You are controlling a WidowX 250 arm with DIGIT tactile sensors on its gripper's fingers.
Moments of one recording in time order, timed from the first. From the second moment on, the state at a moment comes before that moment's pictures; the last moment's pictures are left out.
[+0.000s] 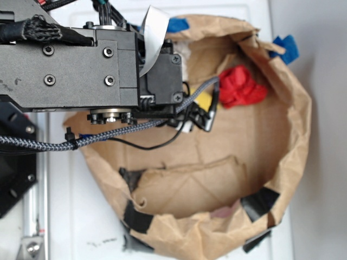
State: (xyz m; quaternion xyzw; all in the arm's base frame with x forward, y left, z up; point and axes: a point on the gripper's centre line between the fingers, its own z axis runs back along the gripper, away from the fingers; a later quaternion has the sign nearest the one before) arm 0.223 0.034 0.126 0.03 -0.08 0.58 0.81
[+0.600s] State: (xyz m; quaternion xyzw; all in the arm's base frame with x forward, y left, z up) arm 0.278 0.020 0.114 0.03 -0.08 0.62 0.78
